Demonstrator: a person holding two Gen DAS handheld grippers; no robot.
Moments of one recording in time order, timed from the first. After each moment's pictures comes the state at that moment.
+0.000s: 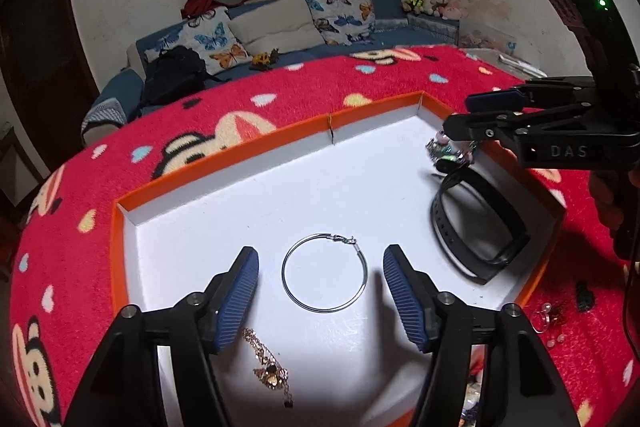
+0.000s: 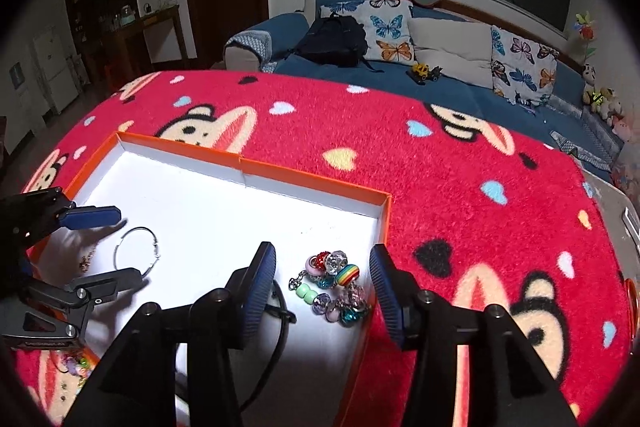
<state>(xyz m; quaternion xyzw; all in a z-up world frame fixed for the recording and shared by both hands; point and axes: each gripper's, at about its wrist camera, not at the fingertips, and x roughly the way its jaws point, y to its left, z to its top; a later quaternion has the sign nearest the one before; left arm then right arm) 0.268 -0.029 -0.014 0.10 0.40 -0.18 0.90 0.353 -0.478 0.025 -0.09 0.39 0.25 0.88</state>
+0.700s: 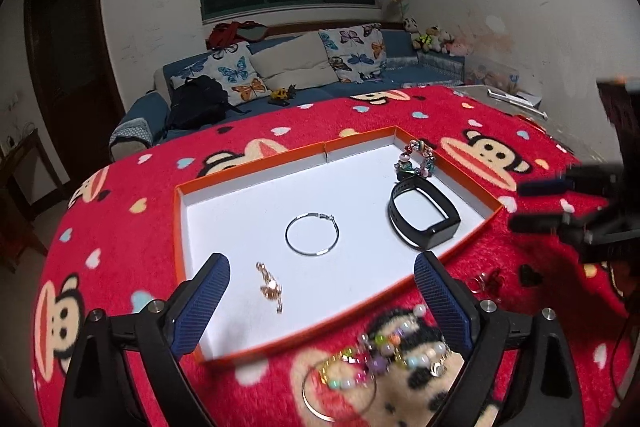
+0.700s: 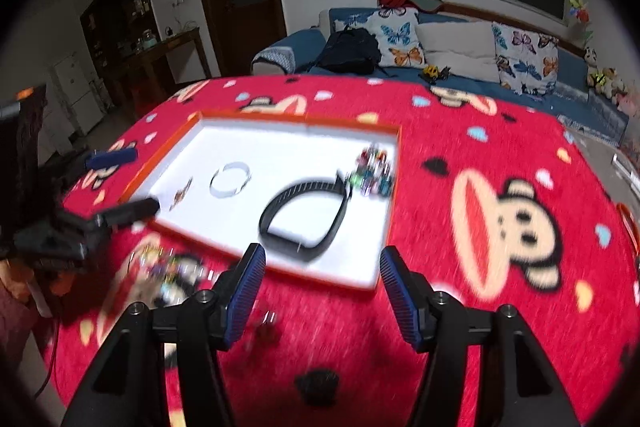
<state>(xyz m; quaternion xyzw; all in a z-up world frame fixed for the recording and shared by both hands) 0.162 -0.012 0.034 0.08 0.33 -0.15 0.93 0.249 -0.517 0.033 -0.04 0.38 0.29 0.87</state>
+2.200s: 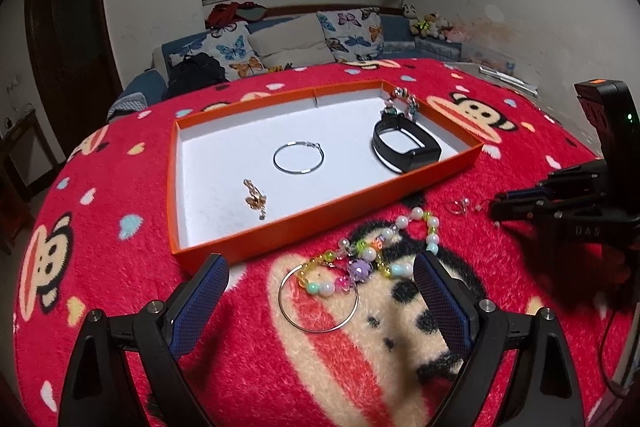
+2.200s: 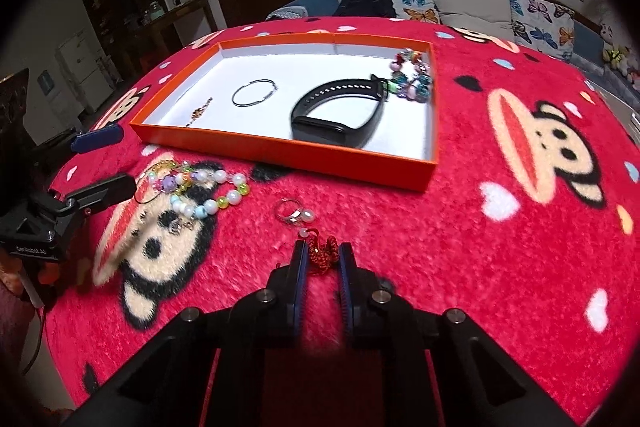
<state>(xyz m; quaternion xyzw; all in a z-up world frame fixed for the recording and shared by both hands) 0.108 0.000 -0.006 0.07 0.37 -0.16 0.91 0.213 -0.517 -0.009 -0.05 0.44 0.30 0.85</state>
